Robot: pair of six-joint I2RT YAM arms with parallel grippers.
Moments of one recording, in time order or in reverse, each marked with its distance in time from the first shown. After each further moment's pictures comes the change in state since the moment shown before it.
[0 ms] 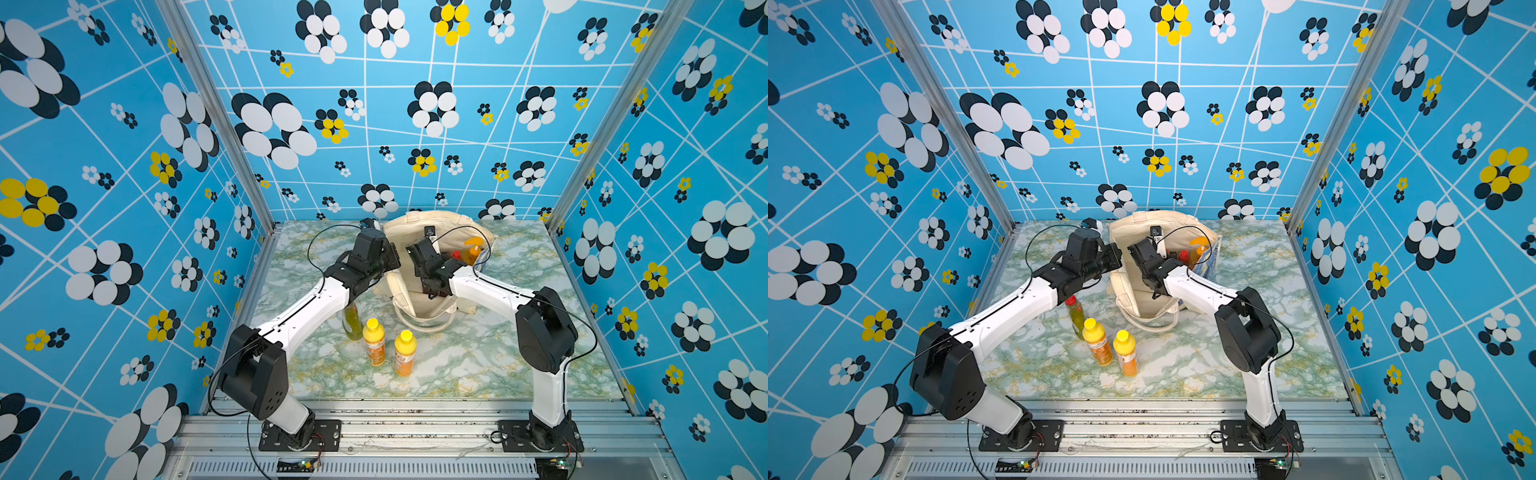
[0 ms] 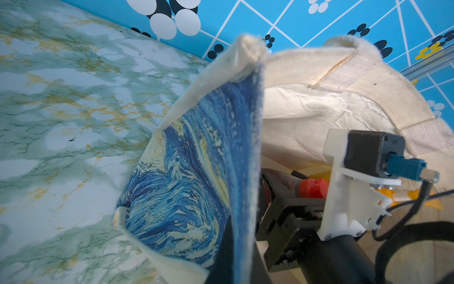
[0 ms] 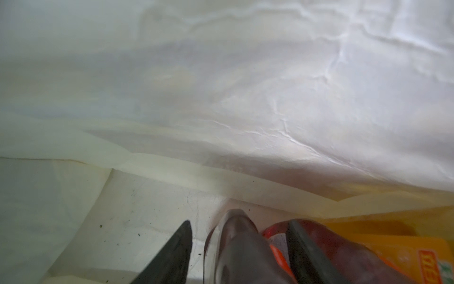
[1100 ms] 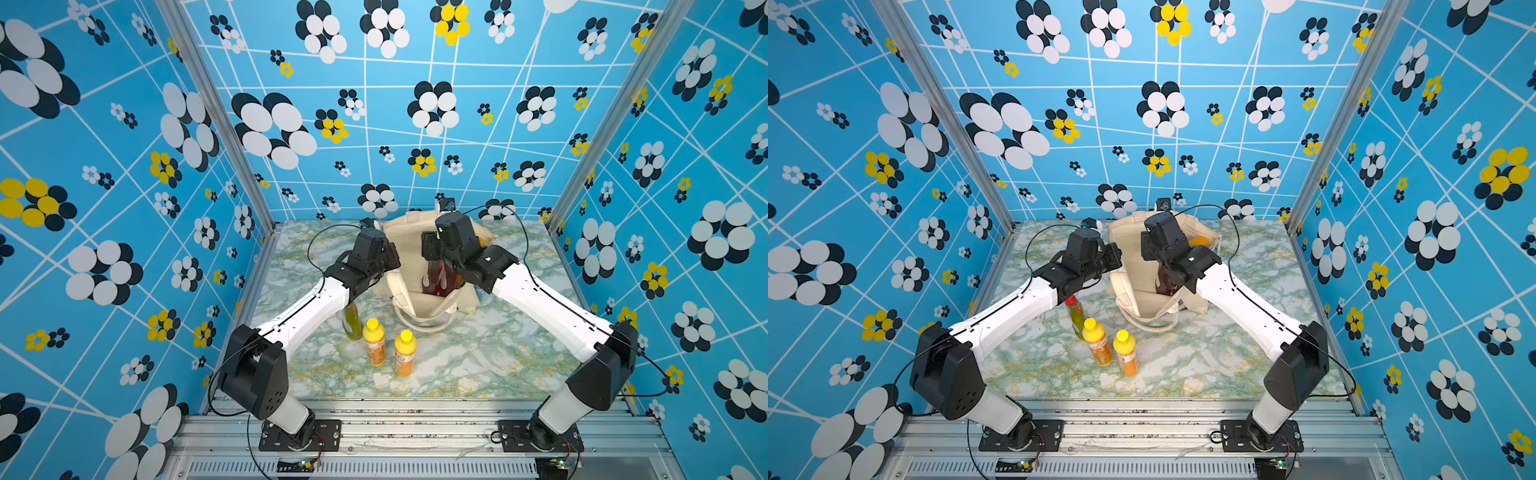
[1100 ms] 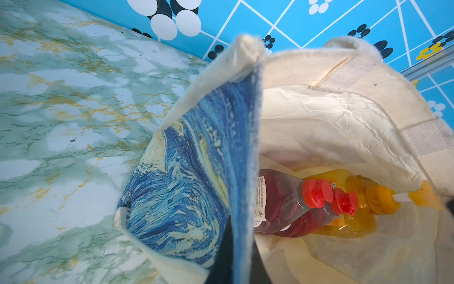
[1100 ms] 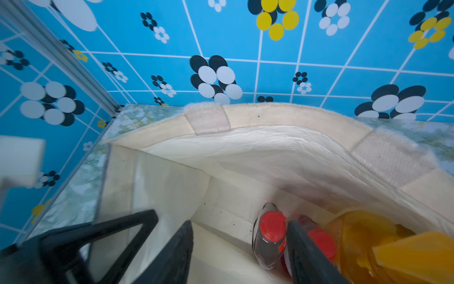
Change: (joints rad) left arm 0.001 0.000 0.002 -0.002 -0.003 0.003; right arm 0.015 -0.393 0.053 -0.155 -0.330 -0.052
